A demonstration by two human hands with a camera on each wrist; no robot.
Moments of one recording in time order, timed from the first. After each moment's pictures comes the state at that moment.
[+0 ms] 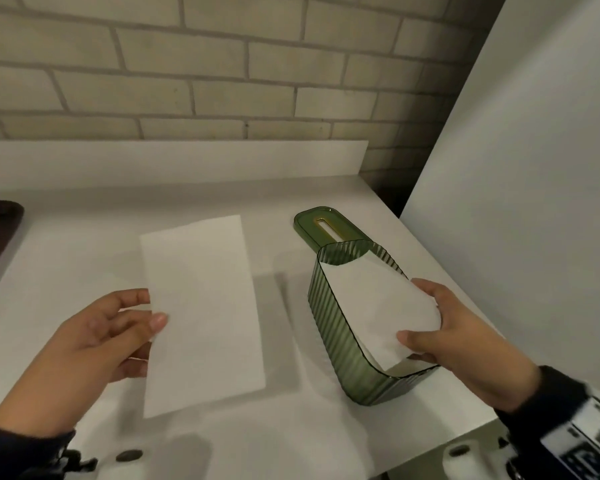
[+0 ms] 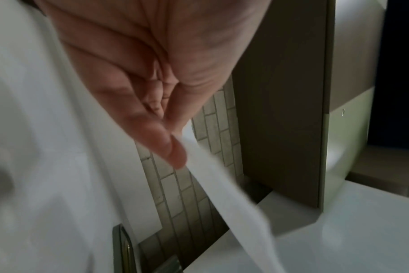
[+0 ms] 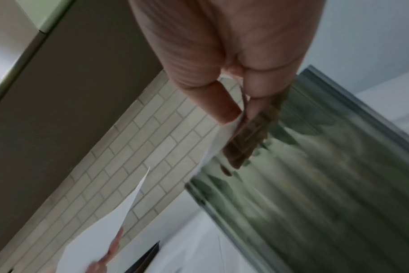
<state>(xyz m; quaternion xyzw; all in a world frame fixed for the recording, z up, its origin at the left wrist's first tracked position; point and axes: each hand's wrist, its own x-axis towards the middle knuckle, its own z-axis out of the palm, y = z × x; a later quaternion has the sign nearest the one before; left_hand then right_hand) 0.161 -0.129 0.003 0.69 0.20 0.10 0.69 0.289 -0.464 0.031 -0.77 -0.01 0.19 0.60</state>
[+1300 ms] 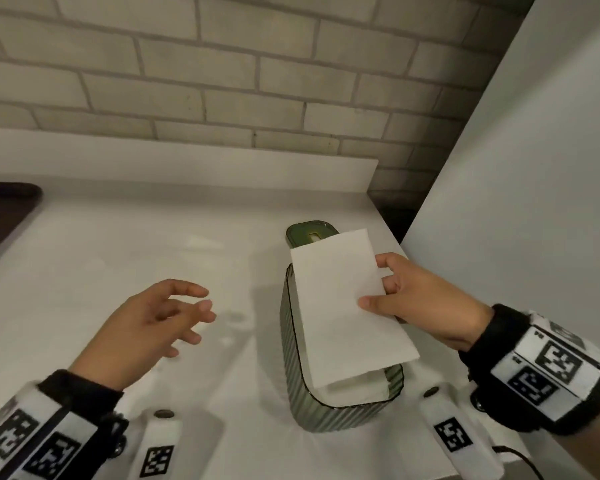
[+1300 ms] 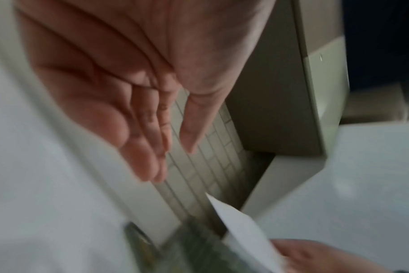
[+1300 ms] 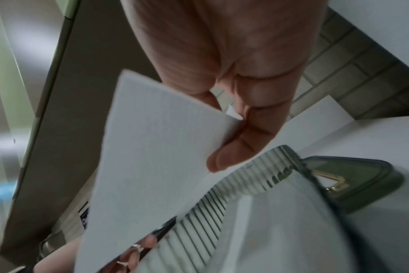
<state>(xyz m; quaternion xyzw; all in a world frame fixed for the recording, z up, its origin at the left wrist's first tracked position) 0.204 -0.218 0.018 0.77 0.26 0.10 0.57 0.373 -0.466 0.070 -0.85 -0.19 0.28 0.41</state>
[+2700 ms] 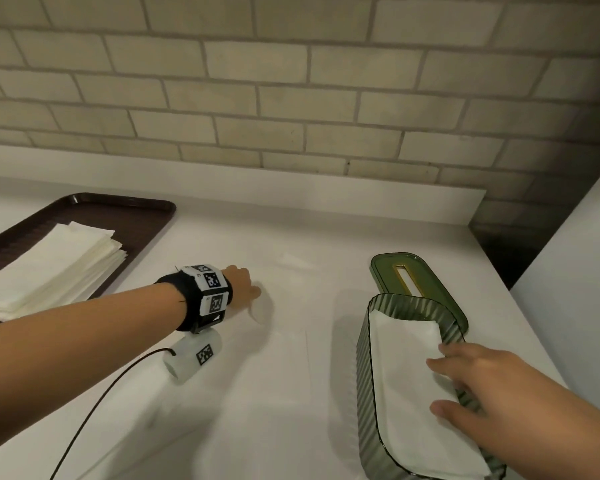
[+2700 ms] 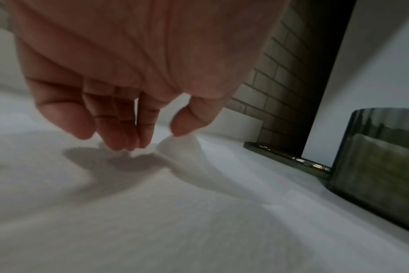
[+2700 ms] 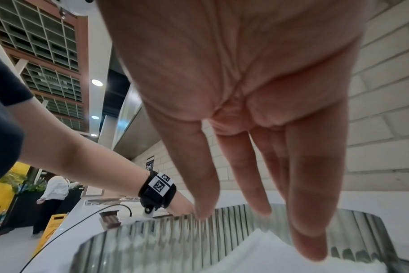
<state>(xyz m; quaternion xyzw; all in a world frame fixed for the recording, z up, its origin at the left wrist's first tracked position) 0.288 -0.115 -0.017 0.91 0.37 -0.18 0.09 0.339 -0.459 0.078 -0.87 -0.46 0.17 0.00</state>
